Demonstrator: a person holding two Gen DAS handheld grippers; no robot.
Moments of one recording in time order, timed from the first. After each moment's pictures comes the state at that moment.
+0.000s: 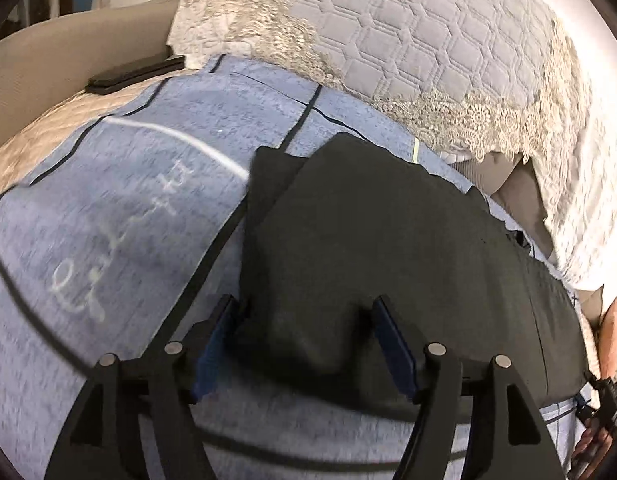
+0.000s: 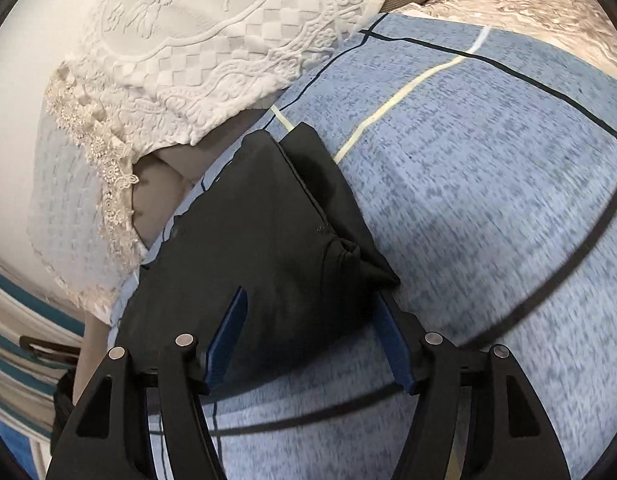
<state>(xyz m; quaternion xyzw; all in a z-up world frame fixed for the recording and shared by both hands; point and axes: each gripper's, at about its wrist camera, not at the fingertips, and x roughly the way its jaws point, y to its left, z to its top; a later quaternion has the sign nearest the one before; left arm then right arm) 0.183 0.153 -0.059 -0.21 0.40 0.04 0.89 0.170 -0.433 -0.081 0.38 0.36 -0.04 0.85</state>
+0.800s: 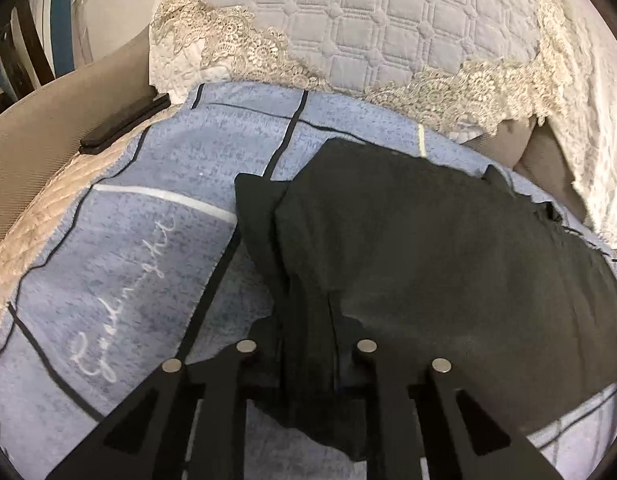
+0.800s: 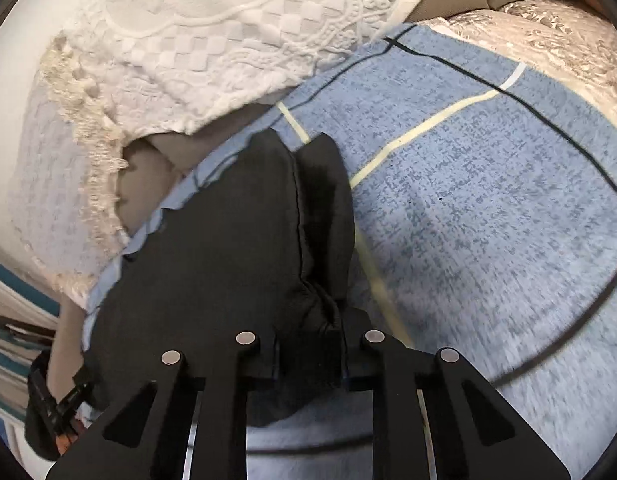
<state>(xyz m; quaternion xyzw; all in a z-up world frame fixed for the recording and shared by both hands) 0.205 0.134 -0.036 -0.11 0.42 0.07 0.90 0.189 -0.430 -0.058 0.33 0.39 -0.04 0.86</state>
